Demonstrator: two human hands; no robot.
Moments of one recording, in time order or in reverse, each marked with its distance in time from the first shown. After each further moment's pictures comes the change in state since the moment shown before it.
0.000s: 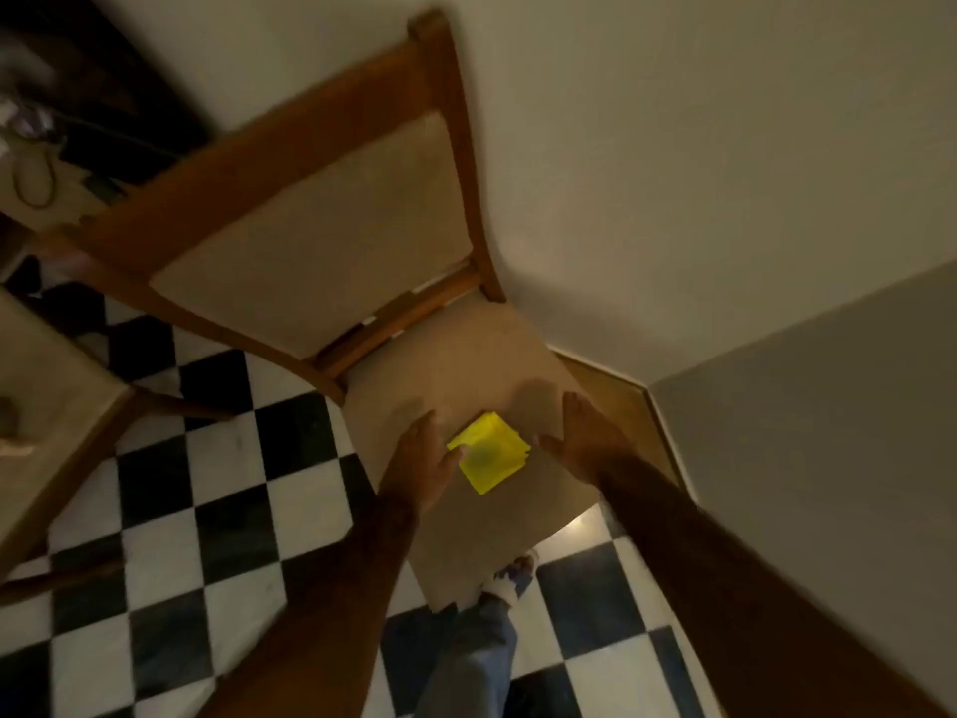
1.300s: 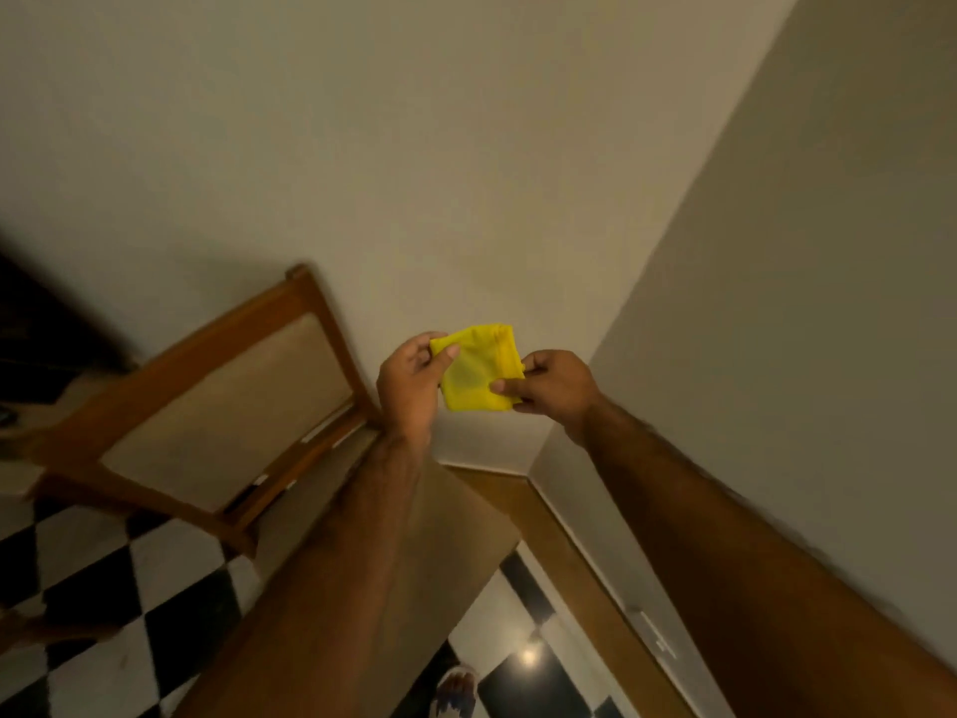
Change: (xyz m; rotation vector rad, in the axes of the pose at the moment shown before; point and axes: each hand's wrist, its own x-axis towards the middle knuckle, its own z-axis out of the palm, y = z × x) left_hand -0.070 0.305 -0.129 -0.983 0.241 0.389; right_hand -0.202 -0.009 -0.234 0.973 0.445 -0.010
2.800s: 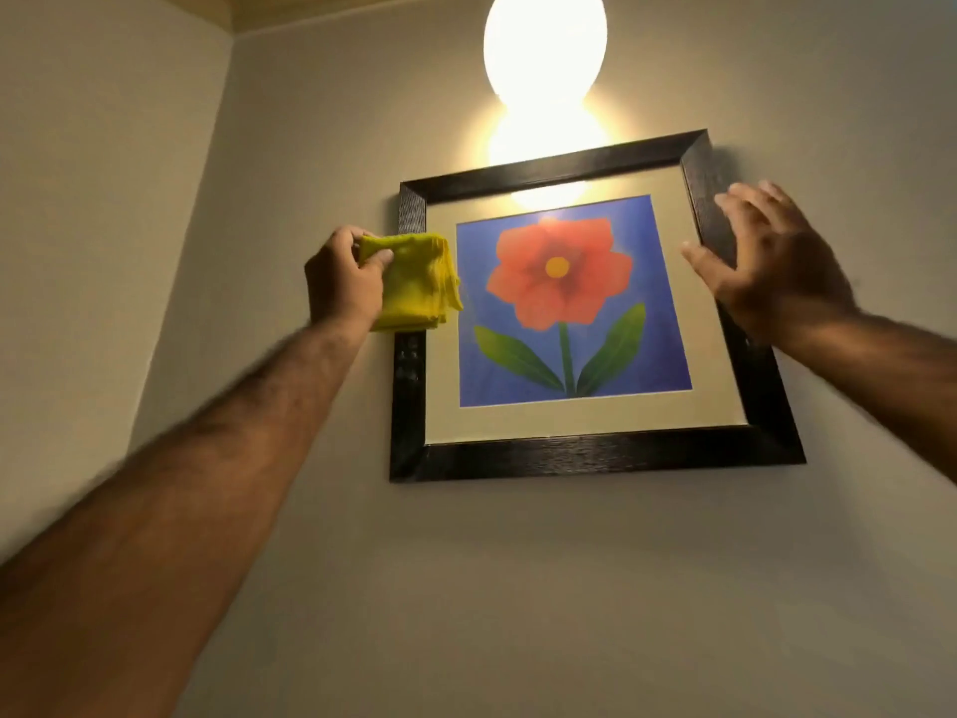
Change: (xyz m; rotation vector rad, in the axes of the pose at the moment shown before) left_hand -0.368 0.832 0.359 -0.422 -0.135 1.389; right_hand -0.773 -0.367 -0.570 -1.085 2.177 -0.744
